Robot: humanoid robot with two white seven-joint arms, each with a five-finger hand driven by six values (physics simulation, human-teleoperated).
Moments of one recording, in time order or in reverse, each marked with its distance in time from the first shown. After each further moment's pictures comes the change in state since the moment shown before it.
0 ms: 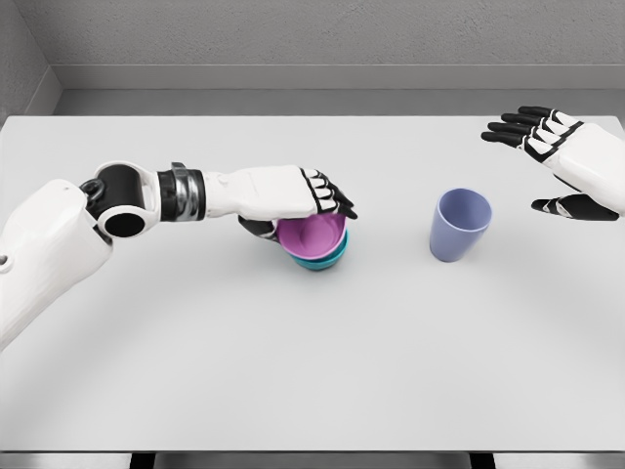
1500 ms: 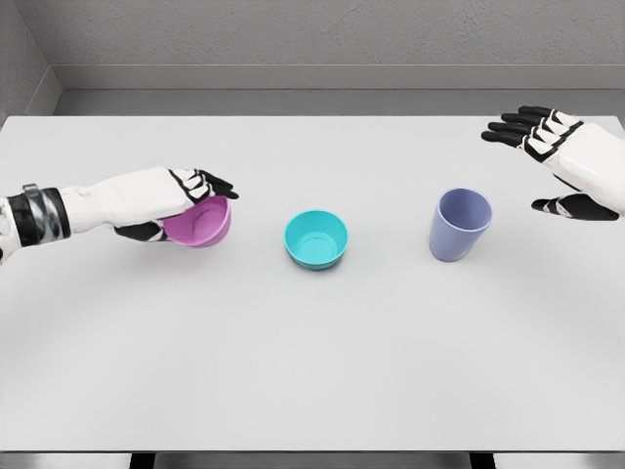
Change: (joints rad) left arm 0.233 0.291 0.253 -0.107 0.097 0.000 0.003; right arm 0.000 0.000 0.000 0.000 0.000 0.000 0.000
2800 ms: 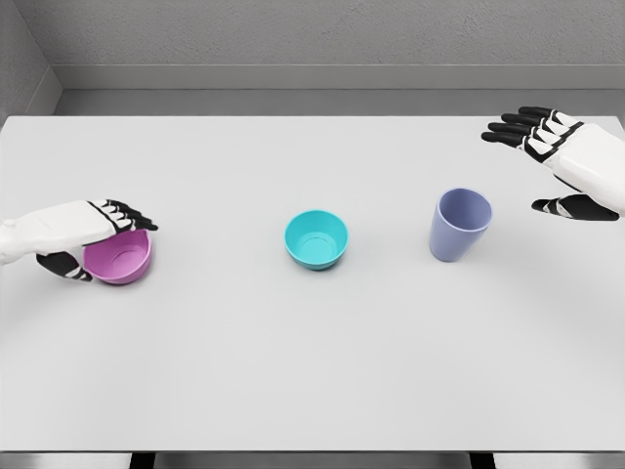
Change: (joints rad) left arm 0.143 0.173 0.050 0.123 0.015 0.001 0.032; right arm 0.000 -0.002 0.002 0.000 -0.001 0.001 0.000
